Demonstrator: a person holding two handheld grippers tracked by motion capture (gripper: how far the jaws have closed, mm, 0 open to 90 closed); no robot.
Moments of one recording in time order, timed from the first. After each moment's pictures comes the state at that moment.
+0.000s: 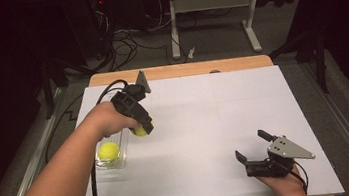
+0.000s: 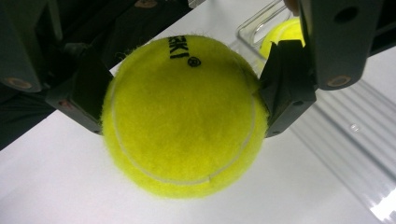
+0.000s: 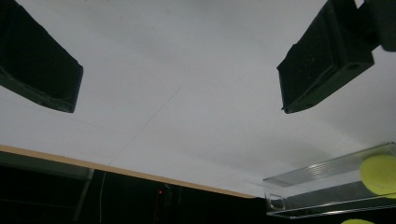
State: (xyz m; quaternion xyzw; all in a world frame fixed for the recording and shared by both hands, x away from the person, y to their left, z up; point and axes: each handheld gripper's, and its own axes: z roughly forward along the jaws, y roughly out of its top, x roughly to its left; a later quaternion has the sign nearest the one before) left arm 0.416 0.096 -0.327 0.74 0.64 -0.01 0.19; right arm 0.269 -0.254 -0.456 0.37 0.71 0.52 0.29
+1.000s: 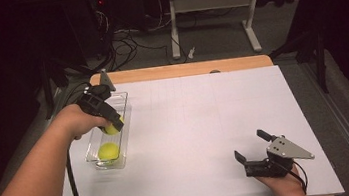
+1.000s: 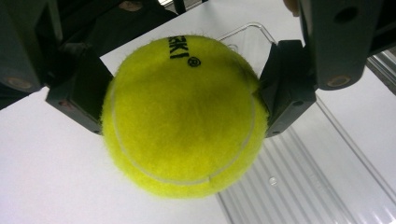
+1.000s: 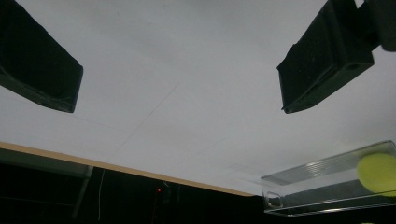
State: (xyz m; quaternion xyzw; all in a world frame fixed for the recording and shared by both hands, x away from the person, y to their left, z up) left arm 0.429 0.176 -0.330 0.68 0.71 0.01 0.20; right arm 0.269 -0.252 -0.455 0.37 0.71 0.52 0.29
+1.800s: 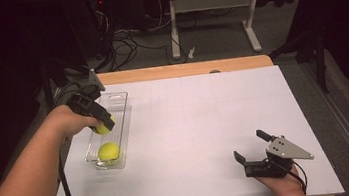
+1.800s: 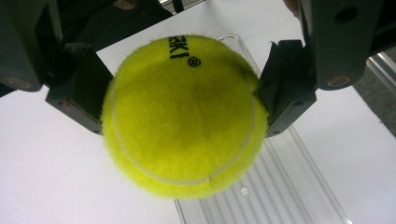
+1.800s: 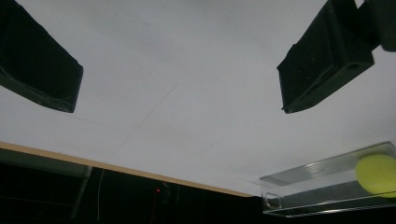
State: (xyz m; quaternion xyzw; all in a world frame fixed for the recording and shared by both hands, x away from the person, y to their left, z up) left arm 0.433 0.198 -0.327 0.66 0.72 0.02 0.20; right arm 0.269 -0.251 -0.455 0.37 0.72 0.52 0.29
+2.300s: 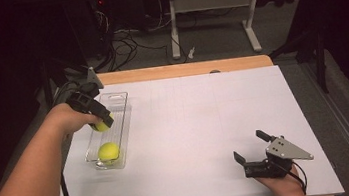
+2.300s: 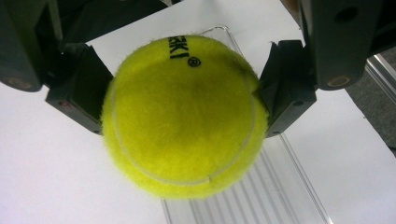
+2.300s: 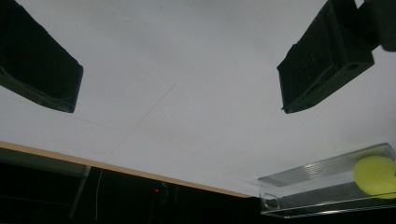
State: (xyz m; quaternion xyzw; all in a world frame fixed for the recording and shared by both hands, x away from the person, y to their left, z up) left arm 0.444 0.203 -0.336 0.65 0.73 0.03 0.20; right arm 0.268 -0.250 -0.455 0.36 0.72 0.52 0.29
